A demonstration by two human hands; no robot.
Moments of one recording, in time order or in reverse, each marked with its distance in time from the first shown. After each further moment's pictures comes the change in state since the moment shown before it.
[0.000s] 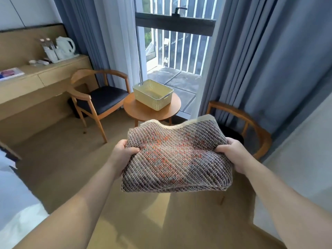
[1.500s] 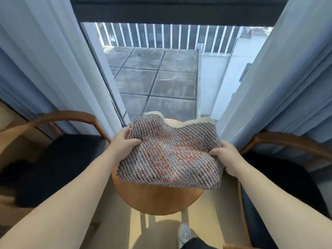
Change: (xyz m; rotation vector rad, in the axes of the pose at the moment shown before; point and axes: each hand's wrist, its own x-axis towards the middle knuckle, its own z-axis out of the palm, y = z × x) left_hand 0.812 0.270 -0.085 0.393 -0.374 0.071; right_hand 0.658 -0.223 0.264 0.190 0.295 0.262
